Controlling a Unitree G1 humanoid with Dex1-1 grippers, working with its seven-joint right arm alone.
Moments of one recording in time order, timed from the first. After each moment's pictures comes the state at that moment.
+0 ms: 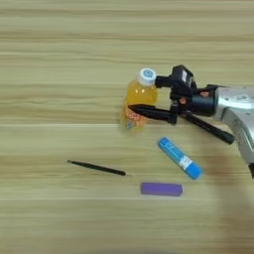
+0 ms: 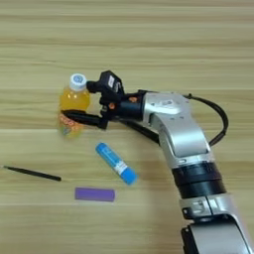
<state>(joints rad) -0.40 -0.44 0.11 0.03 0.26 0.24 1.16</state>
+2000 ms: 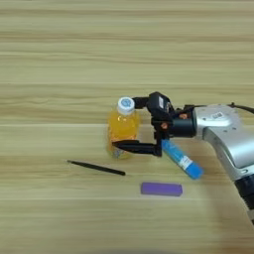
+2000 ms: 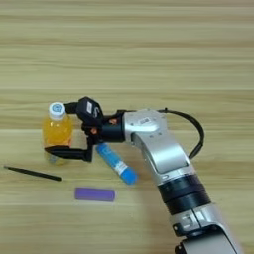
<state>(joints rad) -0.34 -0.41 0.21 0.05 0.22 0.18 1.18</state>
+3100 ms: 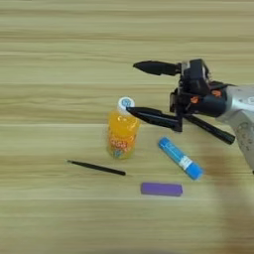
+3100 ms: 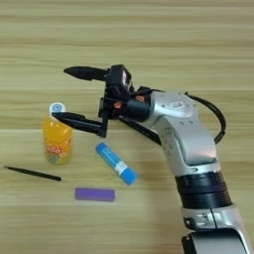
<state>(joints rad) -0.35 -0.46 -0.01 -0.12 0.48 0.21 1.21</state>
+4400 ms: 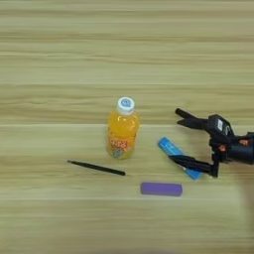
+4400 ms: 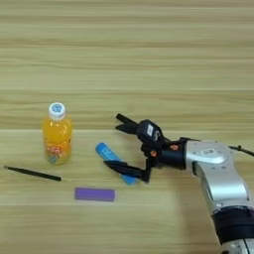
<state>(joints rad) -0.13 -0.59 0.00 0.27 0.17 -0.03 1.23</state>
